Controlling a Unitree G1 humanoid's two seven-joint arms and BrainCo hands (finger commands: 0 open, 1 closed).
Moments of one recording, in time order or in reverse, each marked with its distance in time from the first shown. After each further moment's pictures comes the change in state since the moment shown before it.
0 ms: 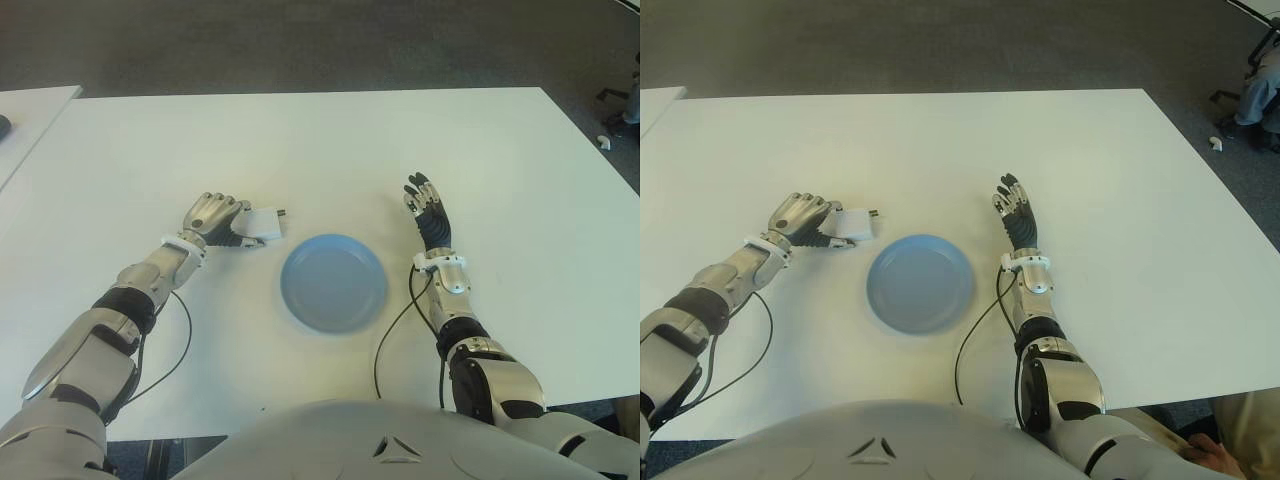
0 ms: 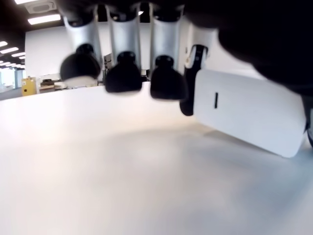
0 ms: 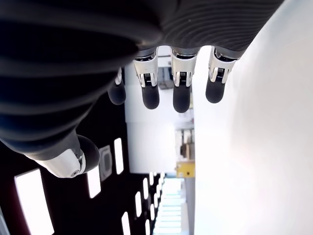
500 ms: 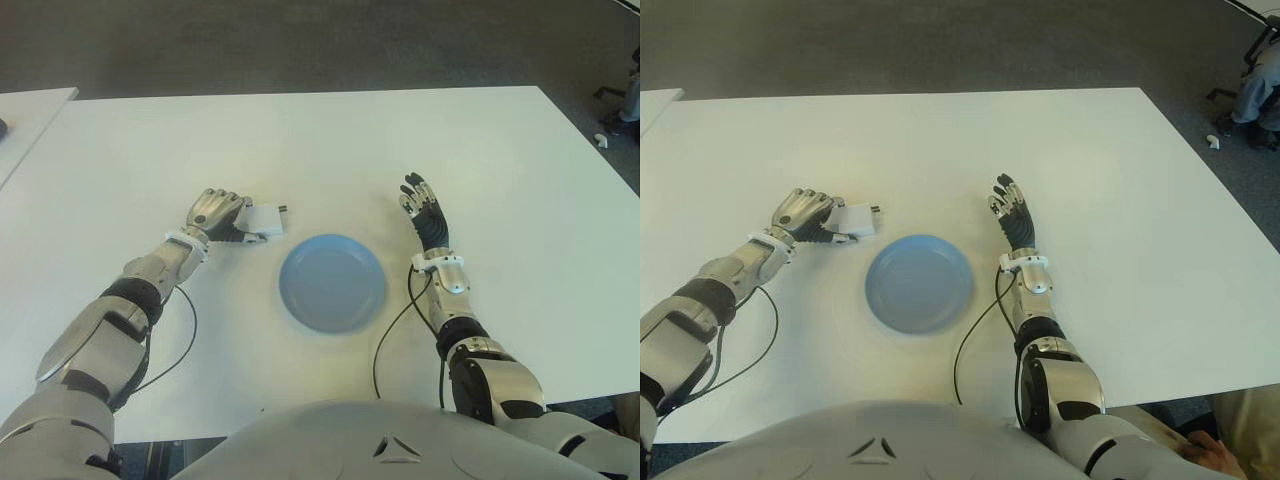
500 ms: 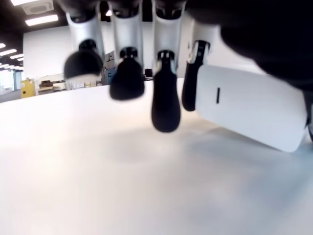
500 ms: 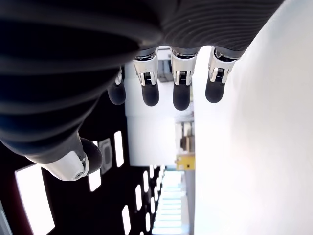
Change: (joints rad) left arm -0.063 -0.030 -0.044 0.102 0.012 -0.011 0.048; right arm 0.000 0.001 -0.002 0.000 0.003 0.000 0.028
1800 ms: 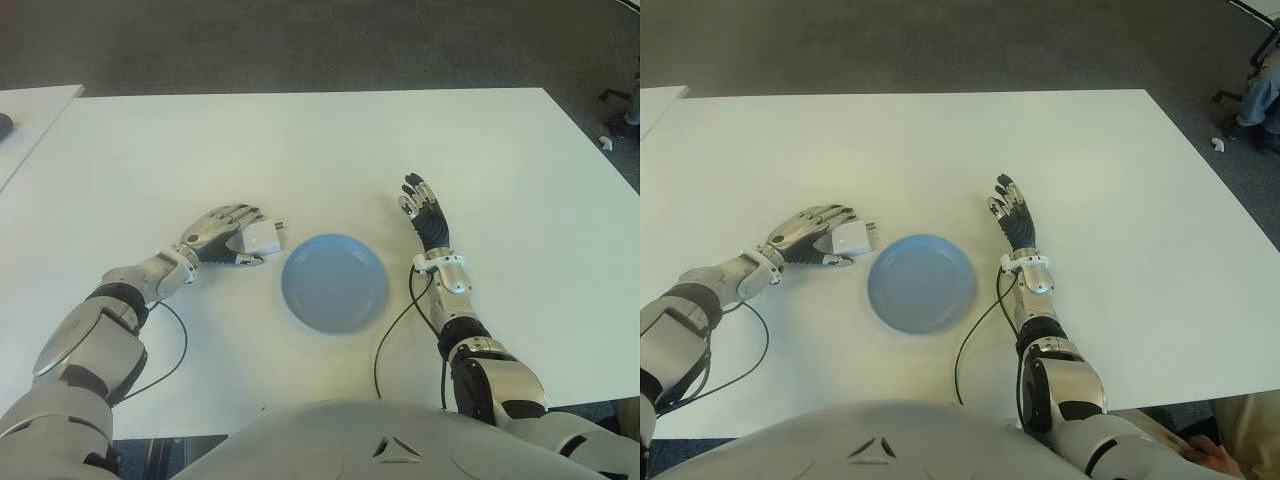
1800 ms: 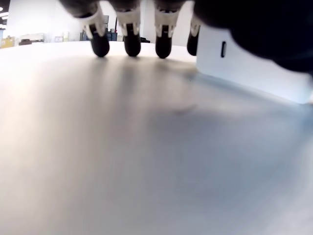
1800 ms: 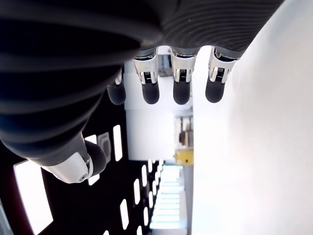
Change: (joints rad) left arm -0.050 -0.002 -0.048 0.287 0.019 -0.346 0.003; right arm 0.000 -0.011 0.005 0.002 -0.004 0.000 0.020
